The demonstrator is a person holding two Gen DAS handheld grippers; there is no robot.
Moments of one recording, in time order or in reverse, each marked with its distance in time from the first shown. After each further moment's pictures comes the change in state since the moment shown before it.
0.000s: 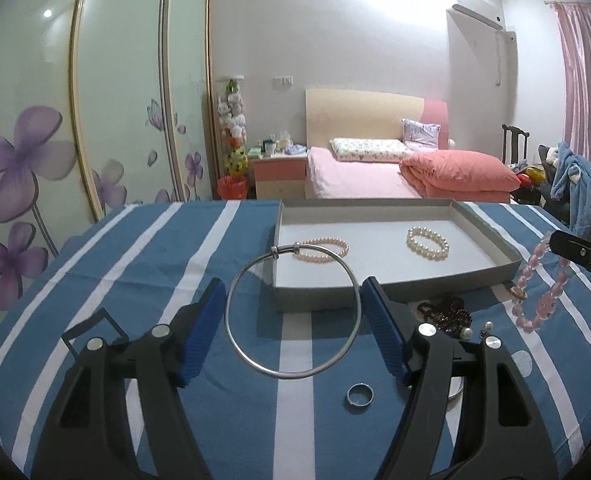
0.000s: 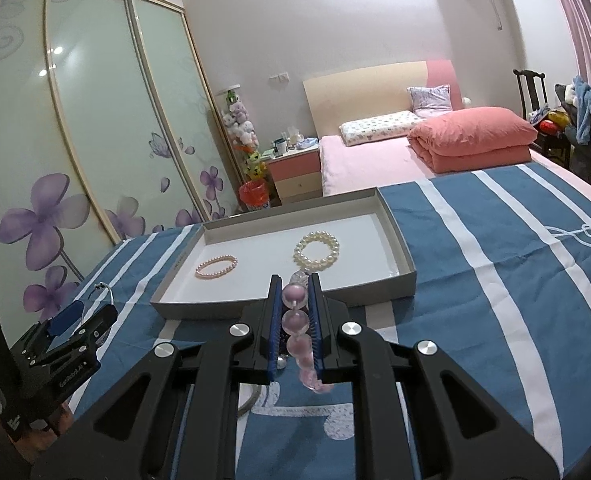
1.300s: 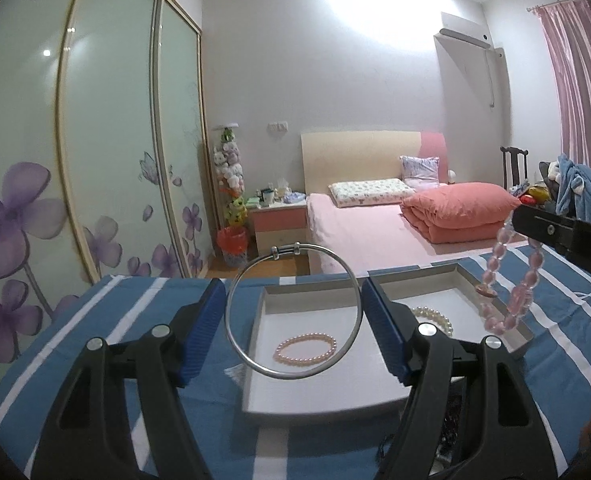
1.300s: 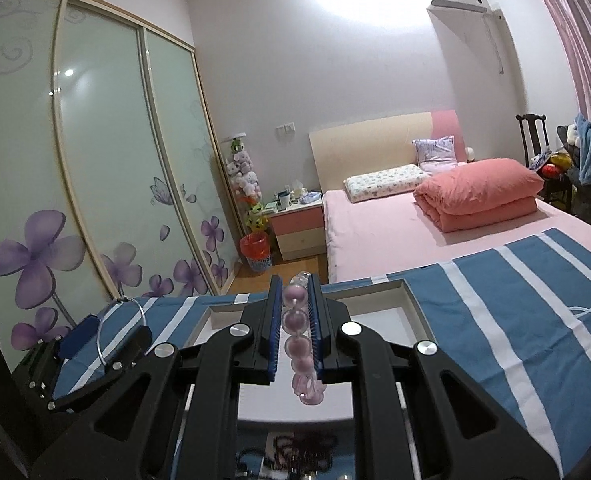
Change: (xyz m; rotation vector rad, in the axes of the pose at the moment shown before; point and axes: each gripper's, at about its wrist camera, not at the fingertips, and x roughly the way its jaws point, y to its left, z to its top) left arm 0.049 -0.037 0.068 0.046 -0.146 0.013; right arm 0.042 0.031 0.063 -0.032 -0.182 -0.009
